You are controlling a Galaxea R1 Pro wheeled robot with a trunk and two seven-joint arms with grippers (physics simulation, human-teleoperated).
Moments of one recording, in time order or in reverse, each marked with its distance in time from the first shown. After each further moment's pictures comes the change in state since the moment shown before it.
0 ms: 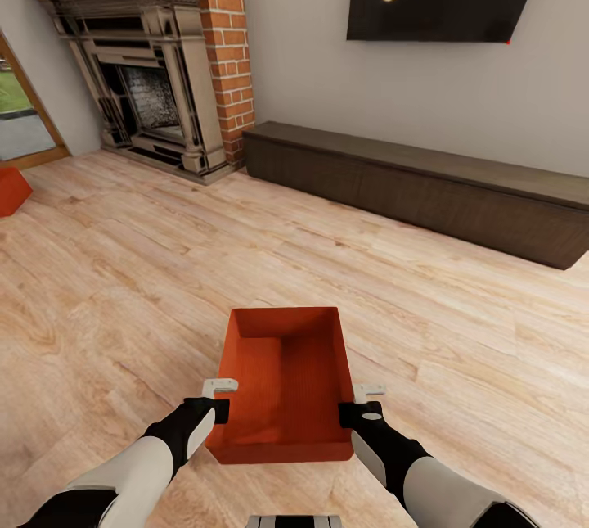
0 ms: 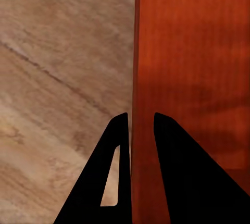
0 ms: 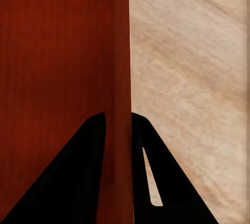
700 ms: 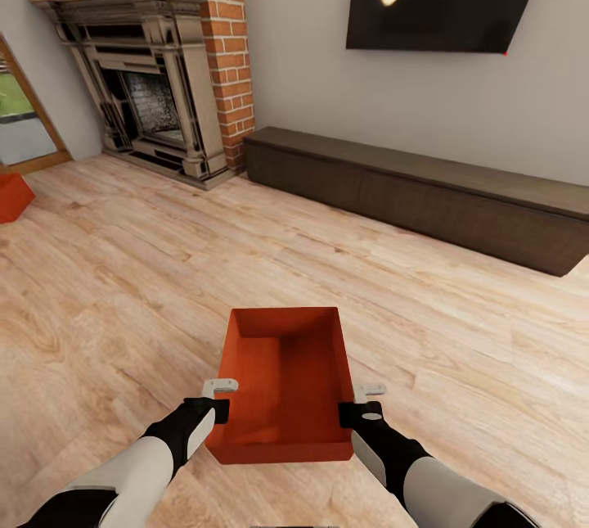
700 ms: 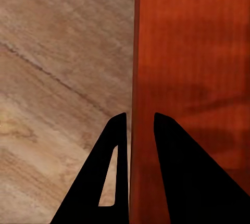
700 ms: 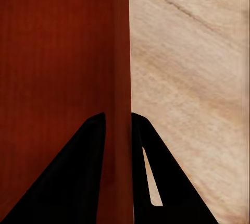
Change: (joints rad) left arm 0.000 0.000 -0.001 0.000 -0.001 0.000 0.000; right arm 0.000 0.000 0.000 0.000 0.000 0.000 0.000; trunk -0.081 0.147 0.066
